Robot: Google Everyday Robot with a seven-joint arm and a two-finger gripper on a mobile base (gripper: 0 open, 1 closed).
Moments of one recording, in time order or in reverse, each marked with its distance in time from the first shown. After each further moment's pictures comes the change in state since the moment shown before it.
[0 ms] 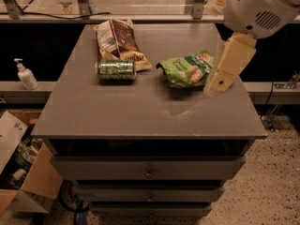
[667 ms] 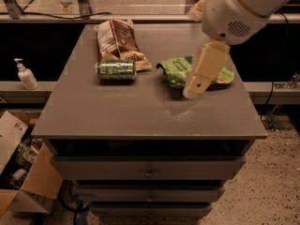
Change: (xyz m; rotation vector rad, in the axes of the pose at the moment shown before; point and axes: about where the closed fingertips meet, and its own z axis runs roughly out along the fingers) arm -0.021 -0.003 0.027 0.007 -0.031 -0.019
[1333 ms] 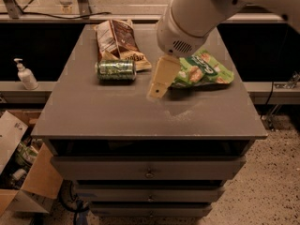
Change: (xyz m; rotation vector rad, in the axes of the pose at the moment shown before) arm -0.040 -0.013 0.082 -0.001 -0.010 -0.015
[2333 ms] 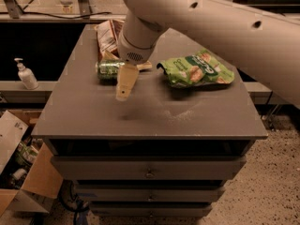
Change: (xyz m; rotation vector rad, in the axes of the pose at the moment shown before) arm -0.043 -0.033 0.120 -0.033 0.054 -0.039
